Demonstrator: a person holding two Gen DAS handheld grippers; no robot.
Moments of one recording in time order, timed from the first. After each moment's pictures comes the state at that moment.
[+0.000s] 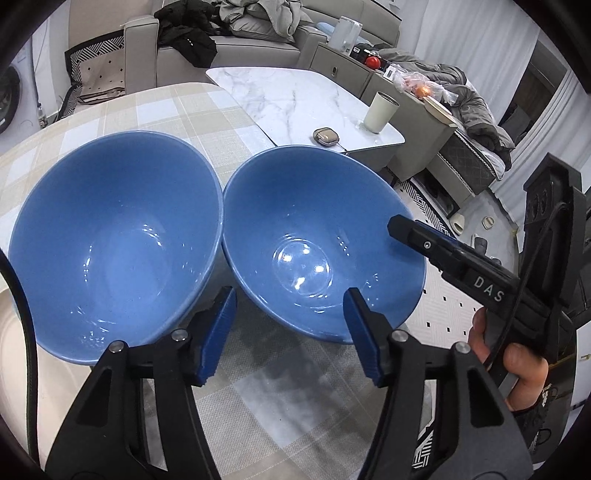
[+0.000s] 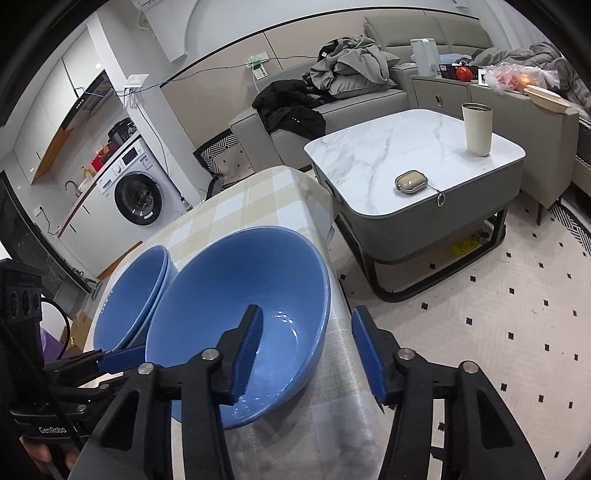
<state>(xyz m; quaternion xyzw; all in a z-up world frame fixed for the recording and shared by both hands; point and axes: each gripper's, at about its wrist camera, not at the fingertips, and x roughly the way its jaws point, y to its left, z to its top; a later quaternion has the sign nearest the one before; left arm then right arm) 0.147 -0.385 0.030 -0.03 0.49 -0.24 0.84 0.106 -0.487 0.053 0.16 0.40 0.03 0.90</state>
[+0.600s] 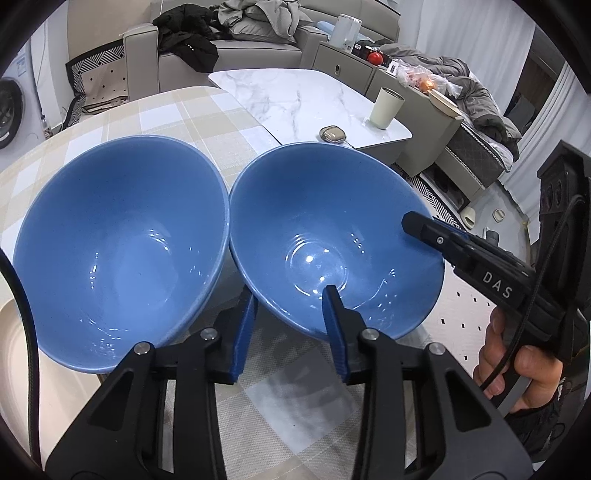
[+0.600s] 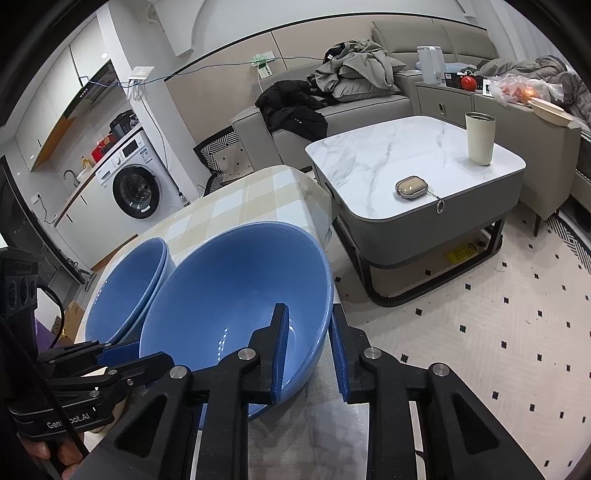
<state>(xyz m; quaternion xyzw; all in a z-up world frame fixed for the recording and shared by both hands) 0.153 -0.388 0.024 -0.01 0.48 -0.23 0.84 0.108 -0.483 0.050 0.14 0.39 0.03 0.91</state>
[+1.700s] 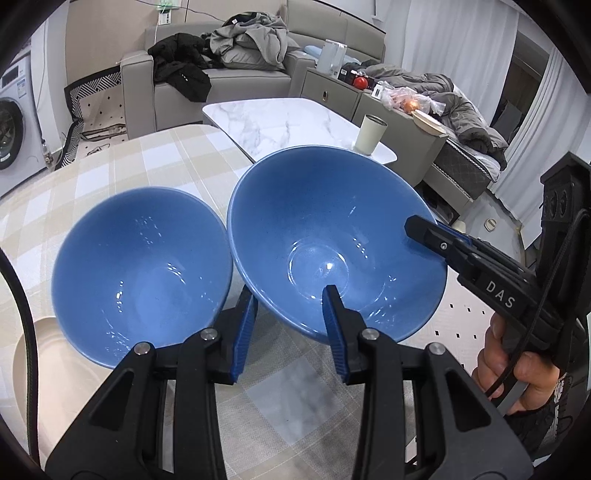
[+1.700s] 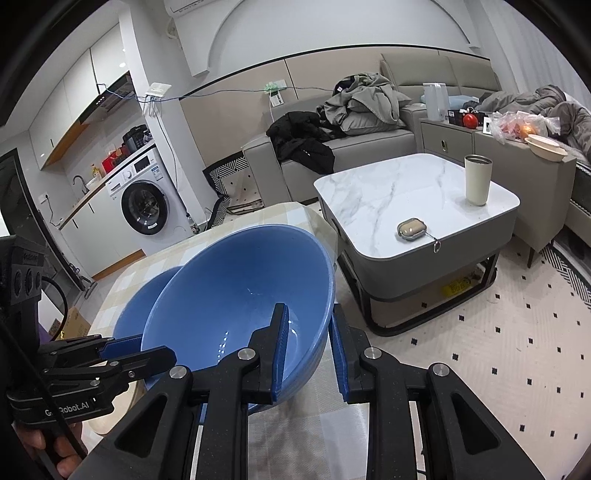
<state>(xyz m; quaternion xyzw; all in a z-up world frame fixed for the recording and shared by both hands) 0.122 -0.372 0.081 -0.01 0.43 -0.25 0.87 0.078 -0.472 0.100 0.11 0.33 0.03 0.94</state>
